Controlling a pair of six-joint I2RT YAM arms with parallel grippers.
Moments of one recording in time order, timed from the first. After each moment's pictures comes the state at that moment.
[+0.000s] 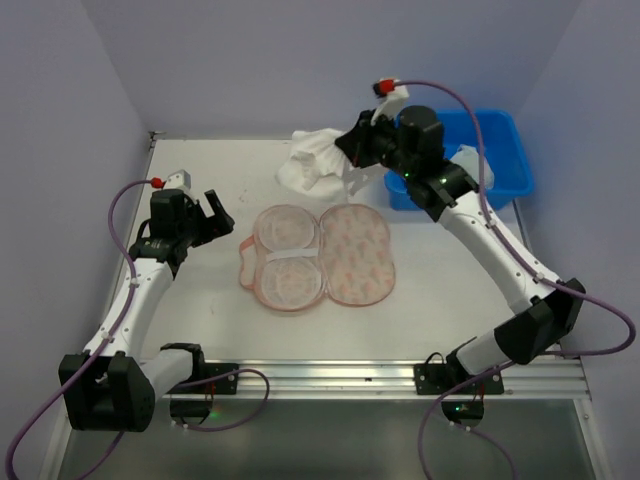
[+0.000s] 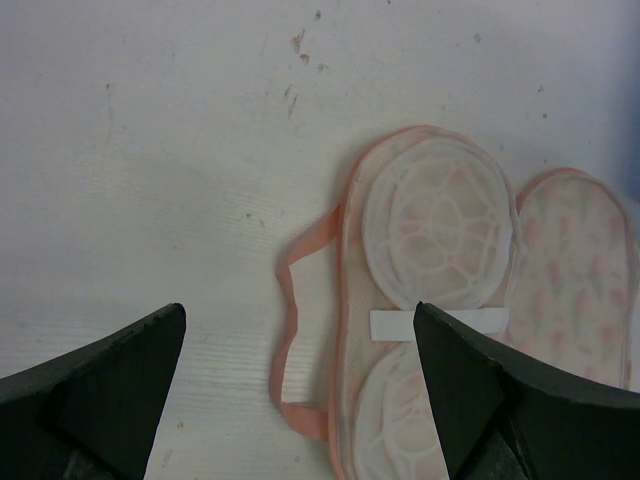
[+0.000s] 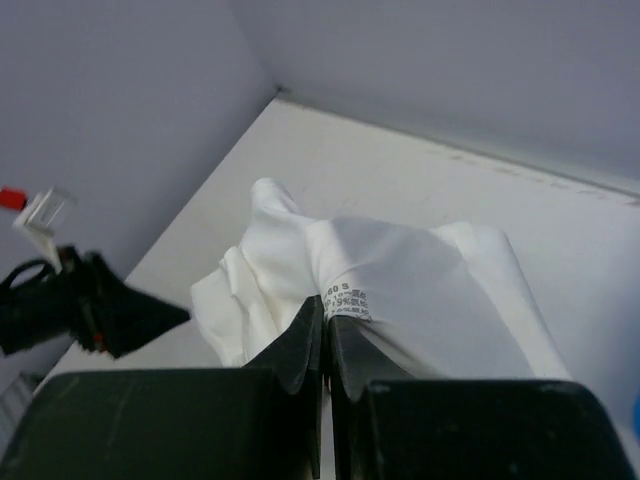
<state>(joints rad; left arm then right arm) -0.02 1.08 0.82 -0.40 0.07 -0.42 0.58 1.50 1.56 -0.25 -0.14 0.31</state>
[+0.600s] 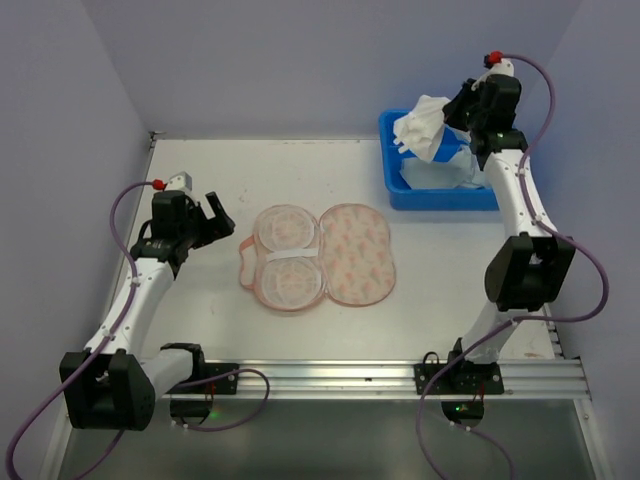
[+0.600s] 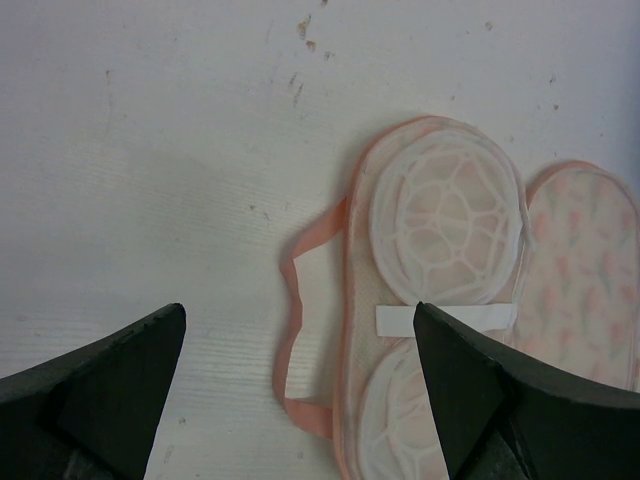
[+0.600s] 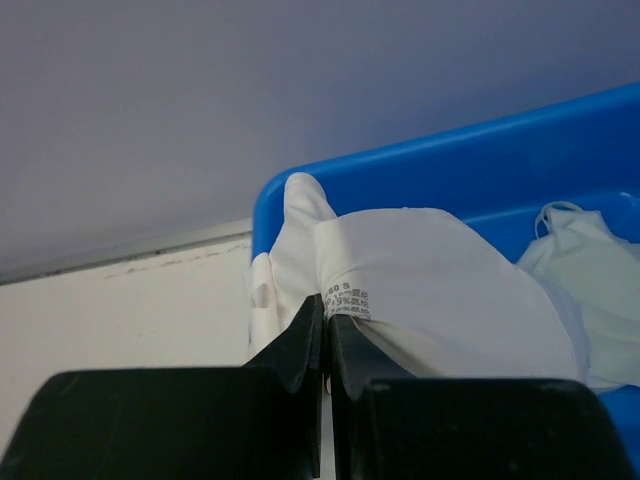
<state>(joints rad) -0.02 1.09 0.81 -0.40 0.07 -0.42 -0.01 1.77 1.77 -0.26 -0.10 0.34</state>
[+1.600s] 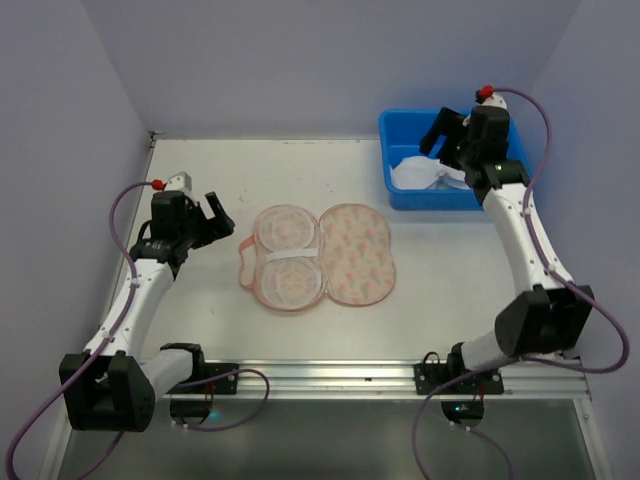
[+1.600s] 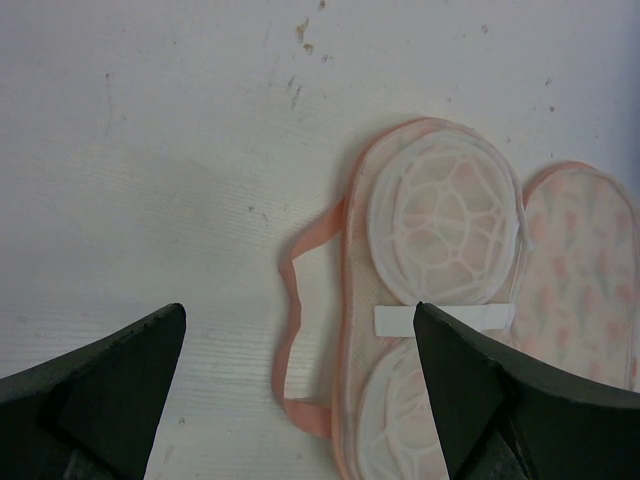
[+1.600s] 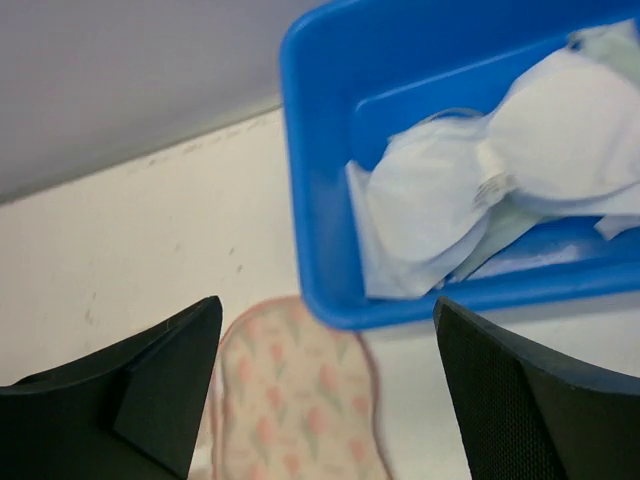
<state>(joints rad) -0.02 1.09 0.81 -0.40 0.07 -0.42 0.06 1.54 1.52 -0.46 0.04 0.44</state>
